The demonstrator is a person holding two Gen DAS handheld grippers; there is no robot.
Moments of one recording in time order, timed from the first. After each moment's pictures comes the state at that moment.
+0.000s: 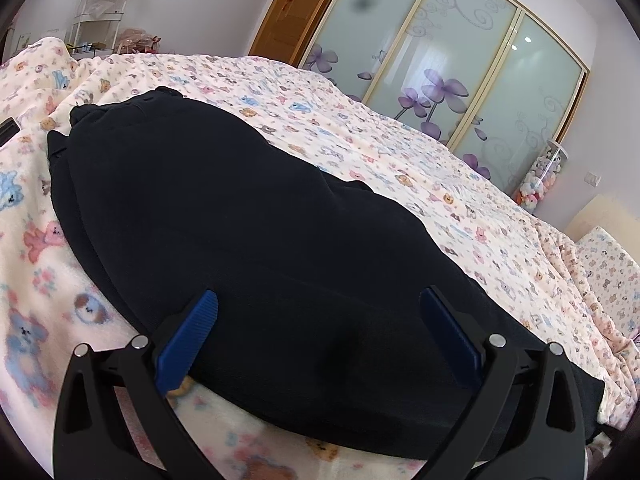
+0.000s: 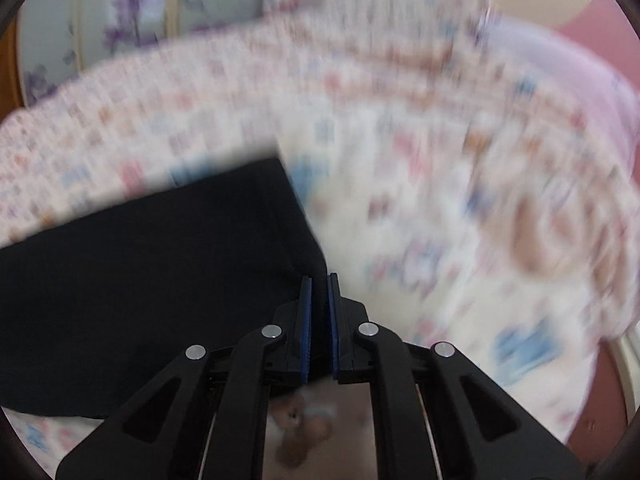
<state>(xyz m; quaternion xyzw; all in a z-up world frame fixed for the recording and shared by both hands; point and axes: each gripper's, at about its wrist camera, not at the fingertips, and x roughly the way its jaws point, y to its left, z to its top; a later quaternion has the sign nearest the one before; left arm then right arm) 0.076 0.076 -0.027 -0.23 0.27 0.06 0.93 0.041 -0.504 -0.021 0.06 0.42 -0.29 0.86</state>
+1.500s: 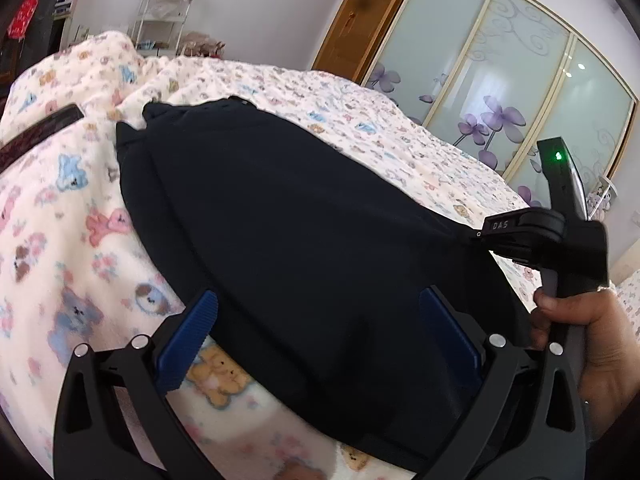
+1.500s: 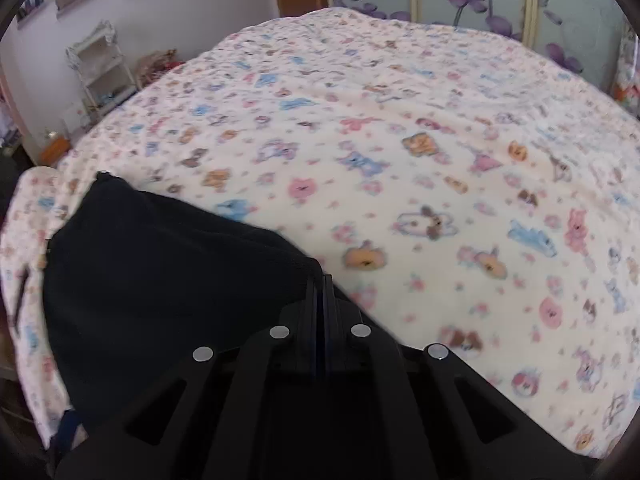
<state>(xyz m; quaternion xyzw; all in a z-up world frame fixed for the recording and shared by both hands) 0.065 0.092 -0.022 -0.26 0.26 0.18 0.91 0.289 -0.025 -0.002 -0.06 0.45 0.22 0.86</state>
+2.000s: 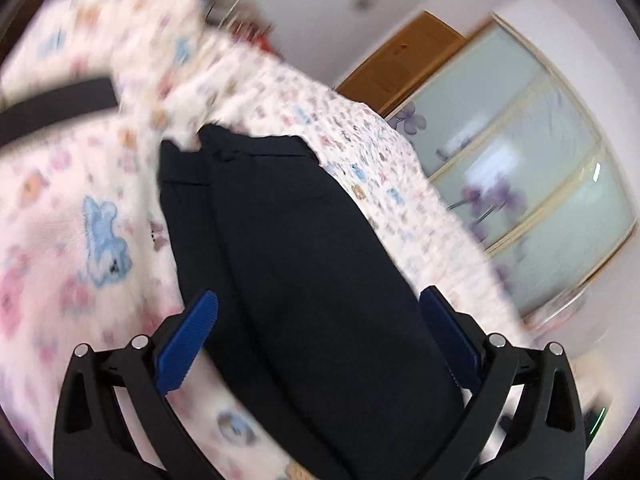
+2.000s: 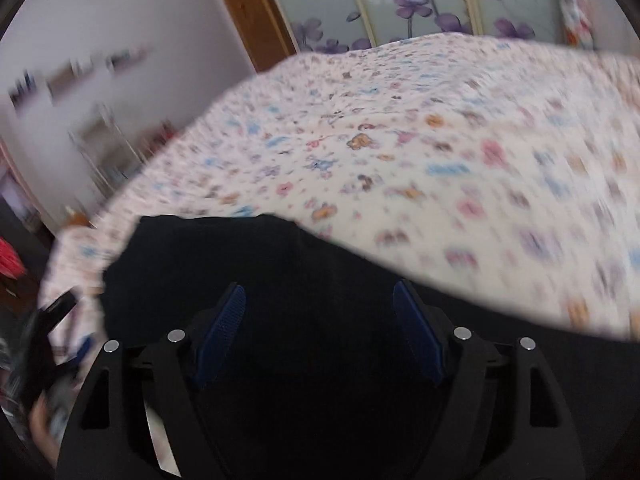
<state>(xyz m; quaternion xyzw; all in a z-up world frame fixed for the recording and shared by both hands) 0.054 0.239 -0.007 -0.46 0.20 0.16 0.85 0.180 -0.145 0.031 0.10 0.40 0.23 0.88</state>
